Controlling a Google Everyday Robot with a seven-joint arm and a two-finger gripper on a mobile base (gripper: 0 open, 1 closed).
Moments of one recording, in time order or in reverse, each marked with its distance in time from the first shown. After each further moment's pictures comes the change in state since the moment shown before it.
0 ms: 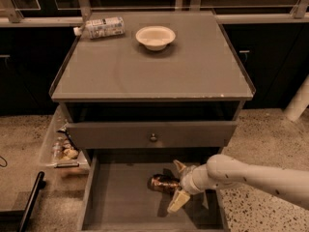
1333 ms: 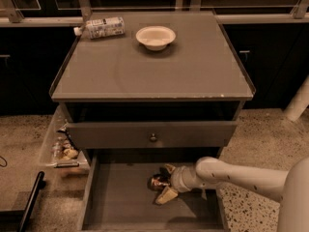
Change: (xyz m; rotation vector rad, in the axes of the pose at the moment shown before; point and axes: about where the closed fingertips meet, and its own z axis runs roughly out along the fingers) arm 0.006 -0.021 0.074 -0.005 -0.065 0.057
